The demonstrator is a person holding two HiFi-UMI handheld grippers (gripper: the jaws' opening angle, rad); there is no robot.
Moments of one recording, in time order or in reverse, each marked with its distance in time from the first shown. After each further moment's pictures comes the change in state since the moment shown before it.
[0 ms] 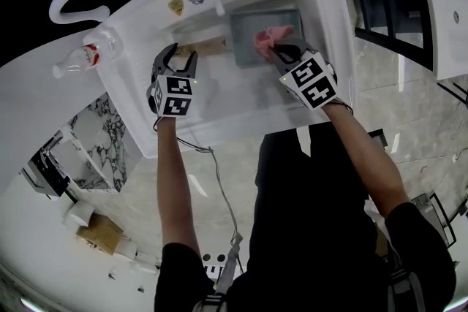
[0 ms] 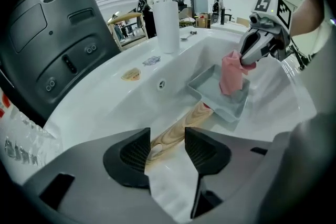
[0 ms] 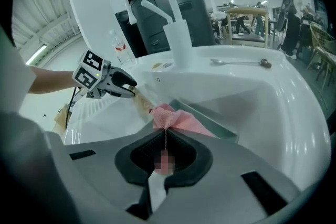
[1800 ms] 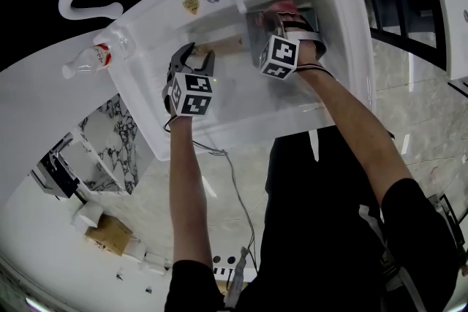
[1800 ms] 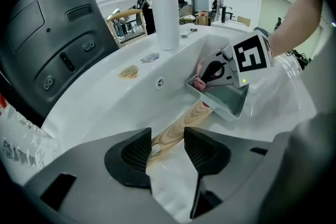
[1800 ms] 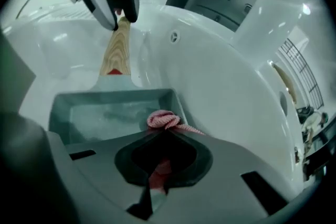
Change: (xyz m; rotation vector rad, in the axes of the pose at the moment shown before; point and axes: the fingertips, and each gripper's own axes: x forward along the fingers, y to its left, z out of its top) left arm 0.006 -0.003 -0.002 -0.005 0.032 -0.009; right arm 0.128 -0.047 0.005 -0.715 0.206 -0.345
